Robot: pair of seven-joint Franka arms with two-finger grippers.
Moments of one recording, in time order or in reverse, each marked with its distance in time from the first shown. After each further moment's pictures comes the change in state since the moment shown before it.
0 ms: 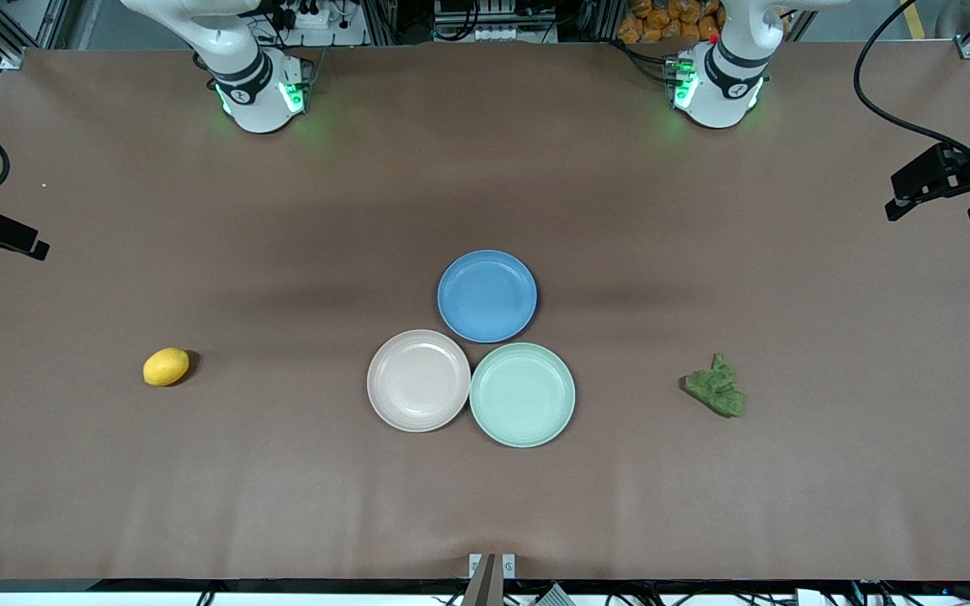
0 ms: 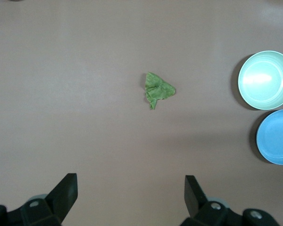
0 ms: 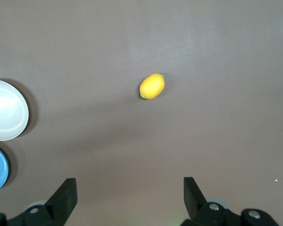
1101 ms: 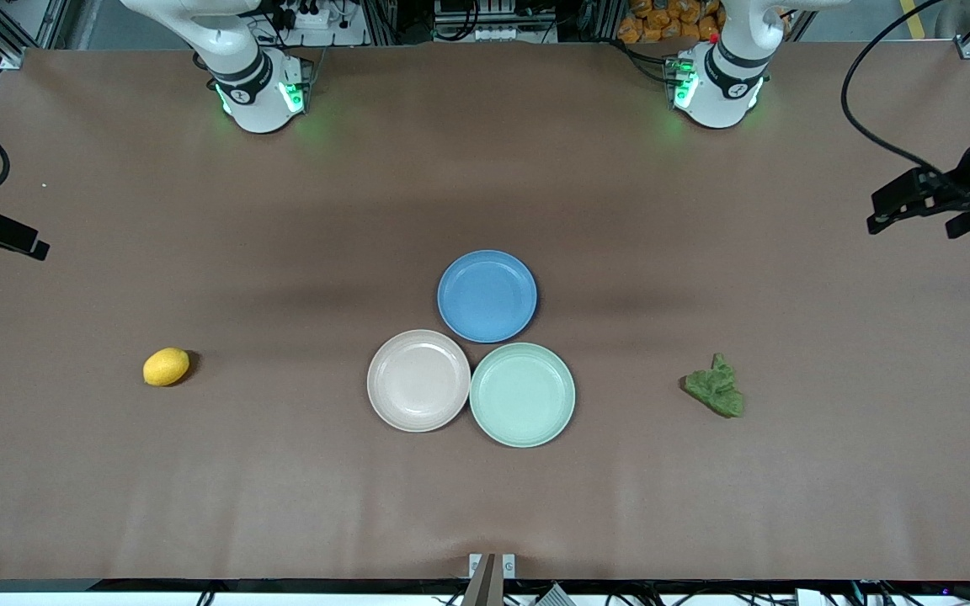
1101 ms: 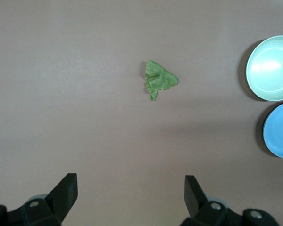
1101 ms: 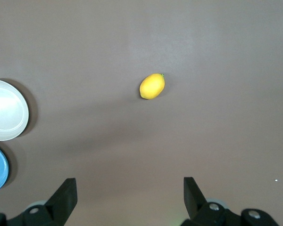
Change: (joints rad) left arm -0.003 0.047 0.000 -0.020 0.000 -0.005 0.001; right arm 0.000 0.000 0.000 0.000 0.000 0.000 0.000
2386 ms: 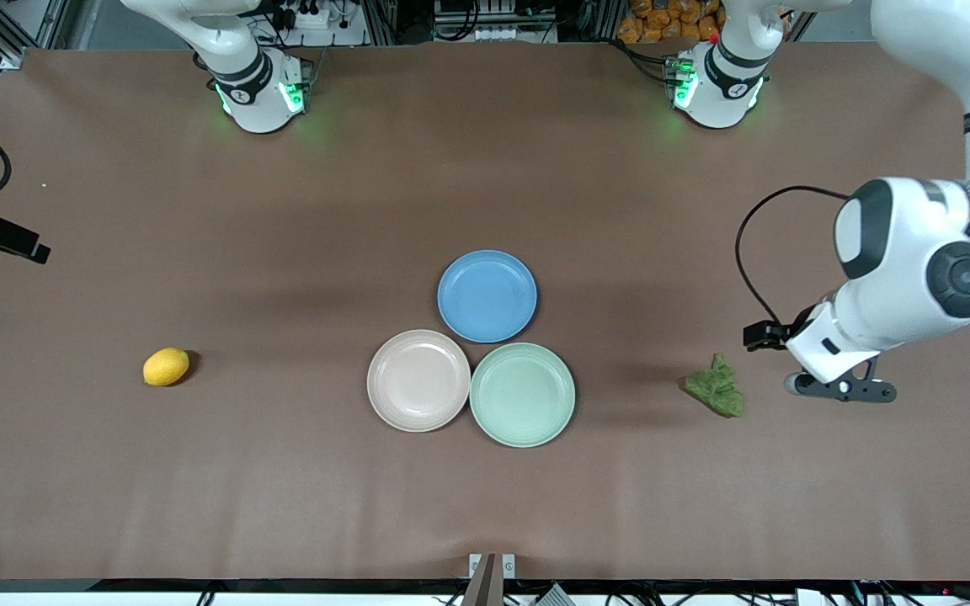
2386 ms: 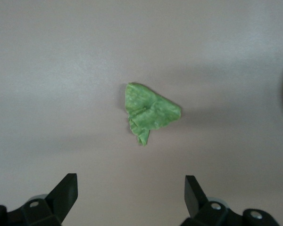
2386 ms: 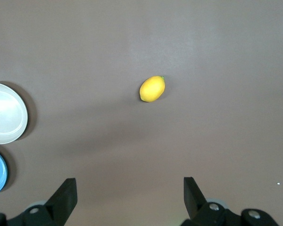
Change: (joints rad) left arm -0.038 0.358 -0.036 -0.115 0.000 0.419 0.000; right arm -0.001 -0.001 -0.002 -0.022 0.001 0.029 0.000
